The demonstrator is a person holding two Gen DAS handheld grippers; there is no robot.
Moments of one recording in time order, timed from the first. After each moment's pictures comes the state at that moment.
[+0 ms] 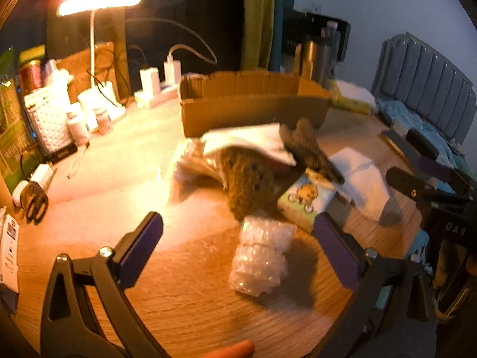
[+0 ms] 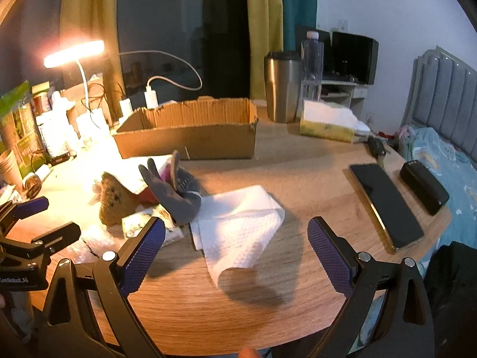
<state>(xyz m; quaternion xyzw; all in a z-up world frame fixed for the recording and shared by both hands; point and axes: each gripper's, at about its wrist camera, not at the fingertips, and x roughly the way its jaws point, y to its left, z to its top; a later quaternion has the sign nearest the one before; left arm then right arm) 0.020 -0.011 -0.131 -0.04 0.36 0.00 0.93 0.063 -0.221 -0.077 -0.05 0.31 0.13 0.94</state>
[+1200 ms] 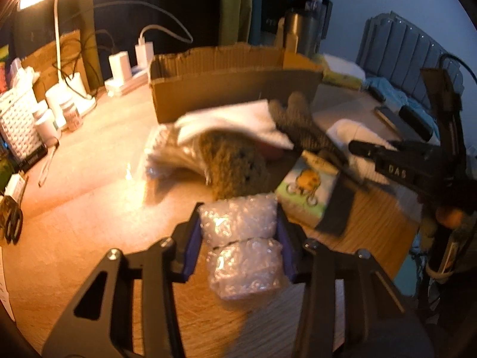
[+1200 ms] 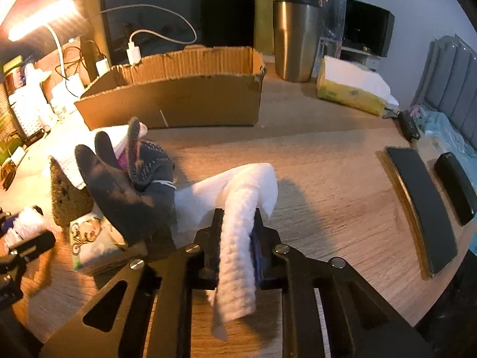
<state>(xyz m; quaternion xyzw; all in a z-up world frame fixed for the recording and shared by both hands) 0.051 -0.010 -0.155 -0.02 0.40 -0.06 0.91 0.137 -0.205 -0.118 -0.07 0.40 0.13 0.90</state>
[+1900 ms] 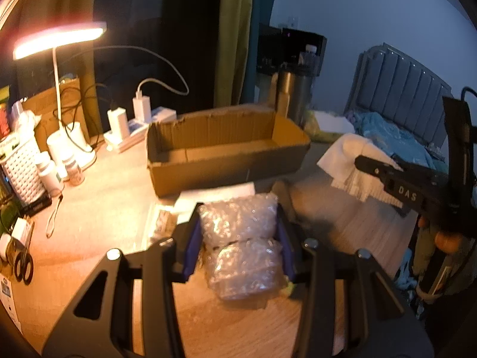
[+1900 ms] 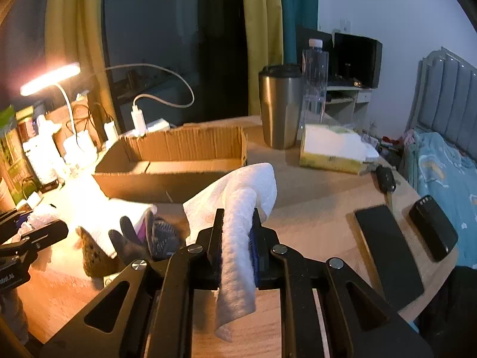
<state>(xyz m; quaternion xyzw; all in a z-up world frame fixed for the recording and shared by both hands) 0.073 -0.012 -0.086 -0.04 0.32 -0.07 0.95 0.141 -0.224 -0.042 -0.04 0.31 0.14 0.94</state>
